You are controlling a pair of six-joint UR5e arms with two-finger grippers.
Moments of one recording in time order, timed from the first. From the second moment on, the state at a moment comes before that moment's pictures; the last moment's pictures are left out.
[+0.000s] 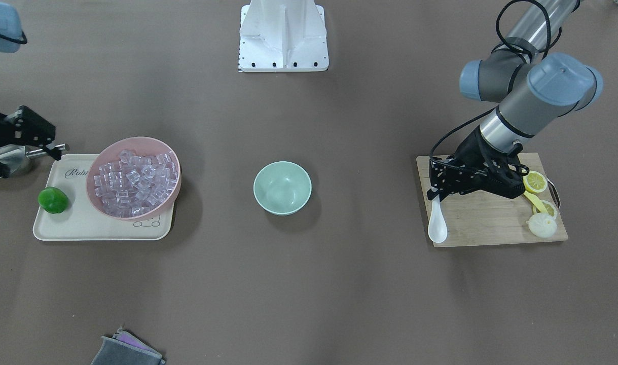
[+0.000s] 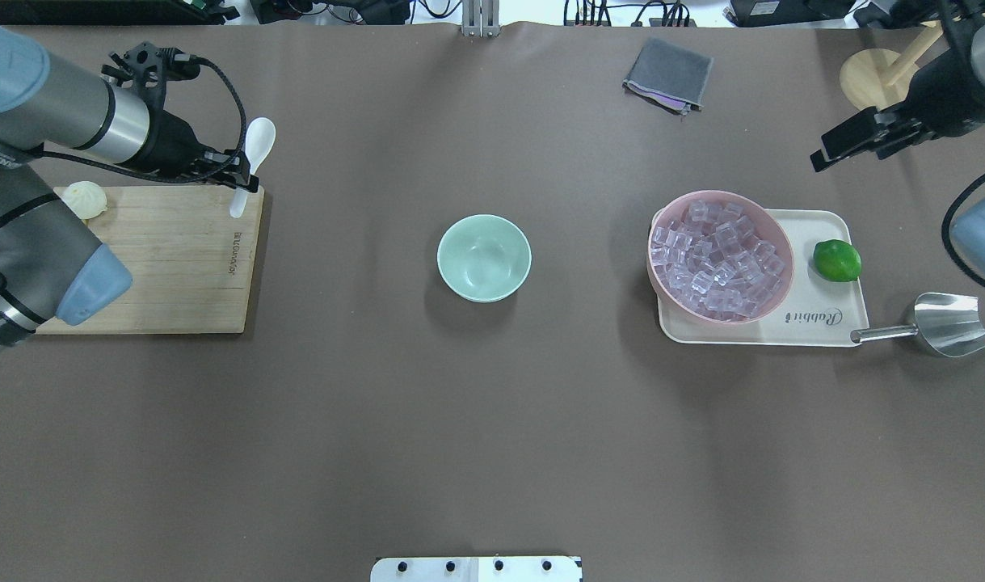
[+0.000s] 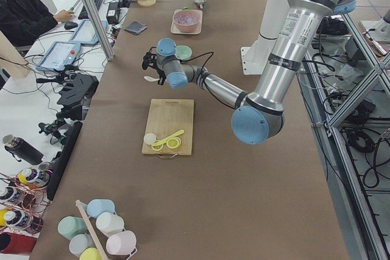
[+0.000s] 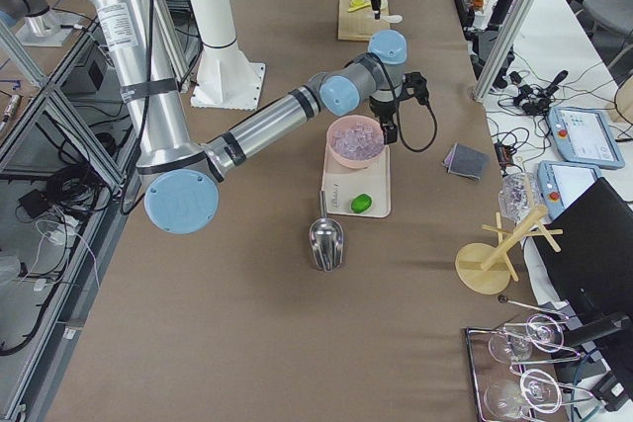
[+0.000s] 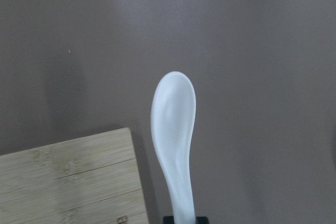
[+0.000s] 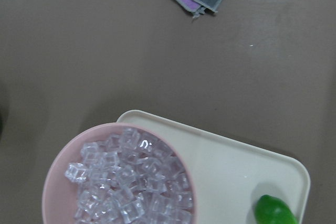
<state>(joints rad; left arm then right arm) -0.93 -1.98 -1.60 -2.18 -2.17 -0.97 1.10 -1.33 1.95 -1.50 2.29 0.50</state>
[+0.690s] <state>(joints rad) -0.92 -2.01 -1.59 -2.17 -2.13 -1.03 0.85 -1.40 1.84 -1.03 2.08 0.55</state>
